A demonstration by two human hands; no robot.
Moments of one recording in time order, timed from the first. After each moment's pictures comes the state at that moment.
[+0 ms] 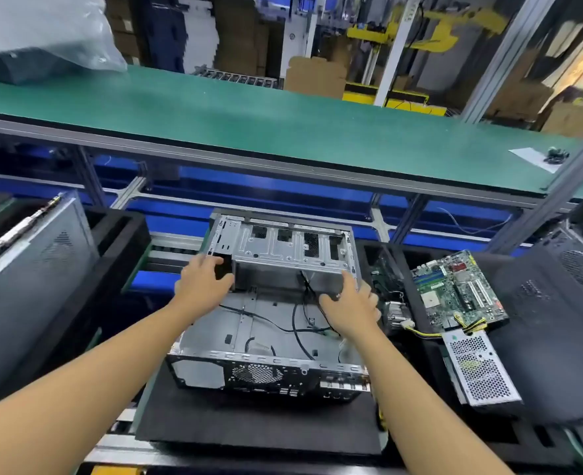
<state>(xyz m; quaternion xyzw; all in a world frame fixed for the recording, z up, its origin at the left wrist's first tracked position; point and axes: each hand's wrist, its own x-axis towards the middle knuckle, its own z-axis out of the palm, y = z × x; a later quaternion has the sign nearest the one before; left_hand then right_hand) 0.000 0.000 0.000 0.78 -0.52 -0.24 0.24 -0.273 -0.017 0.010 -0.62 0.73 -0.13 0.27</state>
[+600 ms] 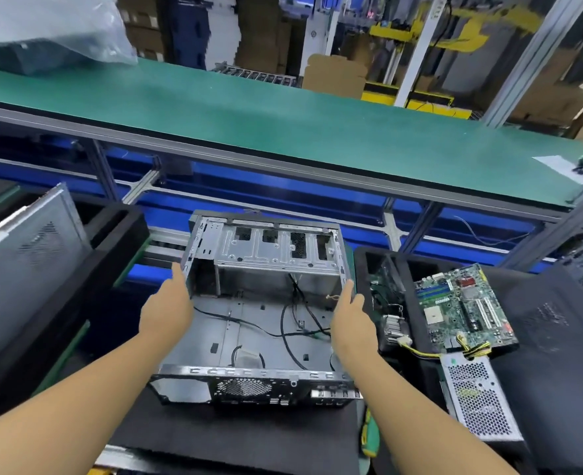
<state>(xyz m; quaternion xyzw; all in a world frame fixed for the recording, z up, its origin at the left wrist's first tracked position) -0.003 0.011 -0.041 0.87 -0.48 -0.10 0.11 -0.312 -0.054 -0.035 -0.72 0.69 0.06 0.01</state>
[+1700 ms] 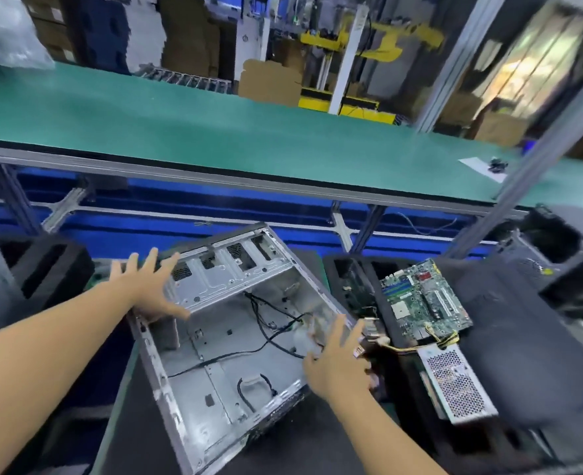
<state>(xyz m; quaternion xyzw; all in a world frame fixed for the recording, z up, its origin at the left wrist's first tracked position) 0.084 -0.105 0.007 0.73 -0.64 -0.15 -0.18 -0.271 -0.002 -0.023 -0.58 0.80 0.00 0.16</state>
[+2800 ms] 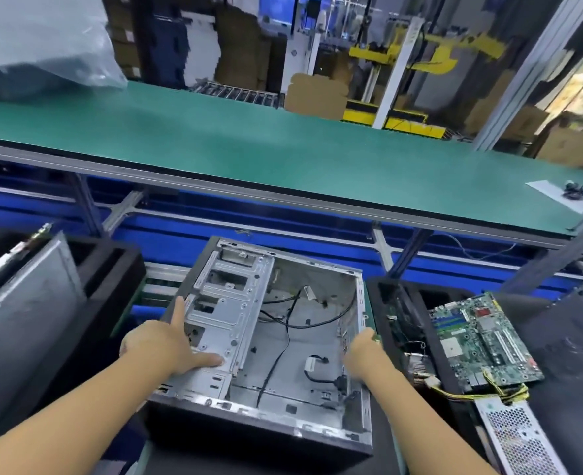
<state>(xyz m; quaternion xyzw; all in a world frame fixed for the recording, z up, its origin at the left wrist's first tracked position) 0.066 -0.025 0.020 0.81 -0.52 -0.16 -0.21 -0.250 -0.097 -0.019 -0.68 0.65 0.29 0.15</state>
